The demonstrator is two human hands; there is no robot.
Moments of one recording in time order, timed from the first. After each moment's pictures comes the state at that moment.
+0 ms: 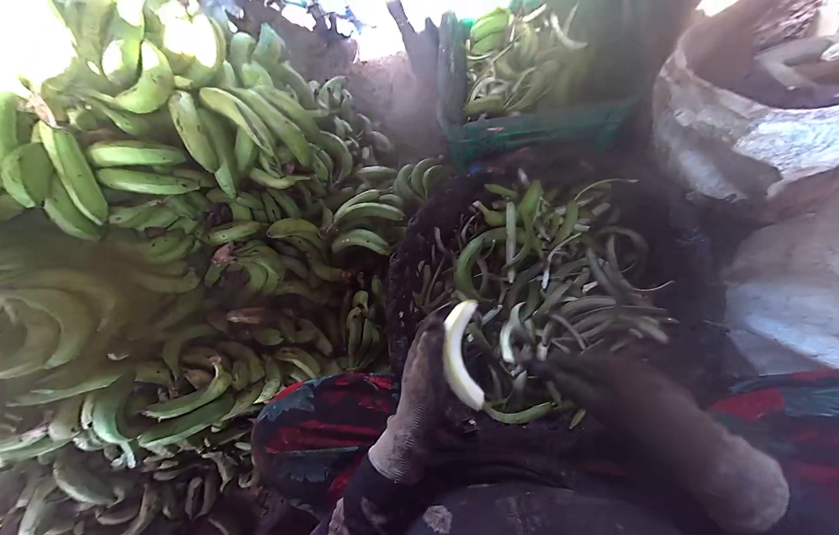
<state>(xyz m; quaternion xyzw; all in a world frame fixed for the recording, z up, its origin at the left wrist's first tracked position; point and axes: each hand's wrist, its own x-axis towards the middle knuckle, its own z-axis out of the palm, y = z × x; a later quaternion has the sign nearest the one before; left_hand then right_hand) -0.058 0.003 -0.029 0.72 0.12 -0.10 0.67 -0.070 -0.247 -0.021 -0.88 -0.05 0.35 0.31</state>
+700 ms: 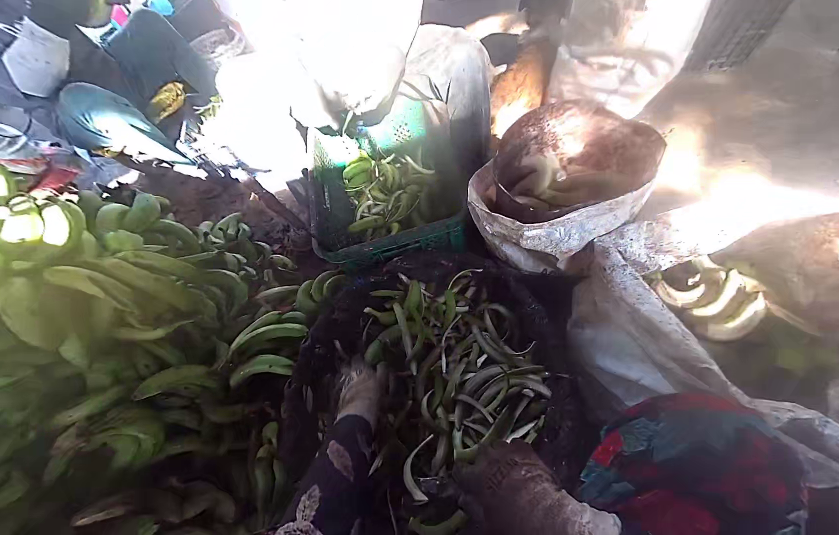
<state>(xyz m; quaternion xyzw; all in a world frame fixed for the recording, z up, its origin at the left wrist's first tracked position) 0.099 -0.045 -0.132 0.96 0.13 -0.23 0.13 -0.072 -0.234 -0.008 -0.86 -0.09 0.47 0.19</state>
